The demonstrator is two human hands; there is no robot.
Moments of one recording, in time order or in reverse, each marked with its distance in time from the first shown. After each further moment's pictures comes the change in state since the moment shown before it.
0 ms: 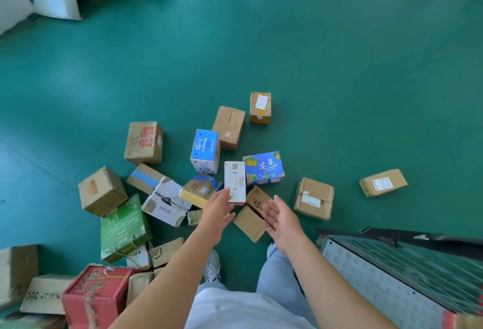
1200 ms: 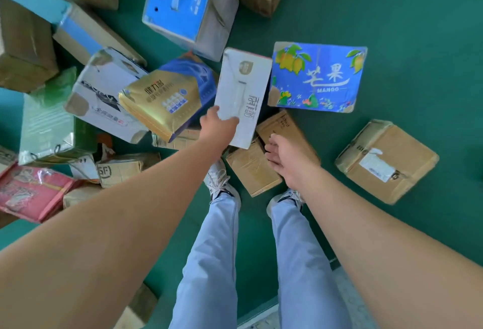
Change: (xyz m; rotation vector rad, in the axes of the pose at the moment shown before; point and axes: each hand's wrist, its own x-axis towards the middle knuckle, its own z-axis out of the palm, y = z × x) left_hand 0.538 -0.129 0.048 0.537 0.376 -0.261; right_hand 0.563 0.026 0.006 -0.696 -0.029 0.390
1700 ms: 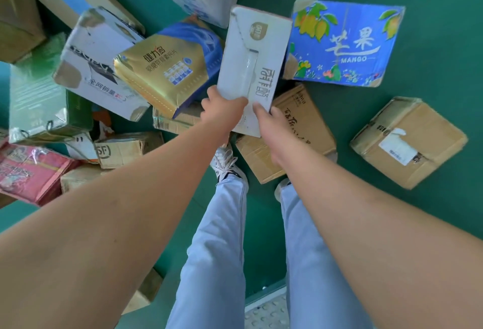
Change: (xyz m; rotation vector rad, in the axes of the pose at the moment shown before) left_hand 0.032 -0.038 0.001 -0.012 0.068 -0.072; right_hand 0.039 0.026 0.069 -0.194 -0.046 -0.218
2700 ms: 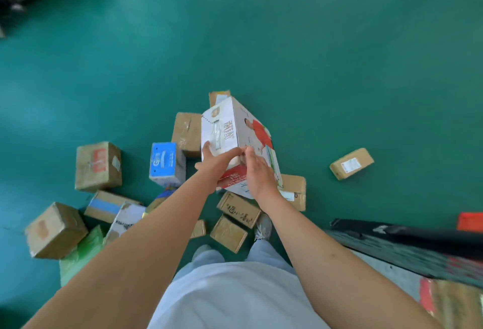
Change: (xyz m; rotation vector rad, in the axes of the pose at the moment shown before) left_hand -0.549 0.094 -0.169 0.078 -0.286 0.503; right_hand -0.589 -0.079 -0.087 -0.027 0.520 -0.683
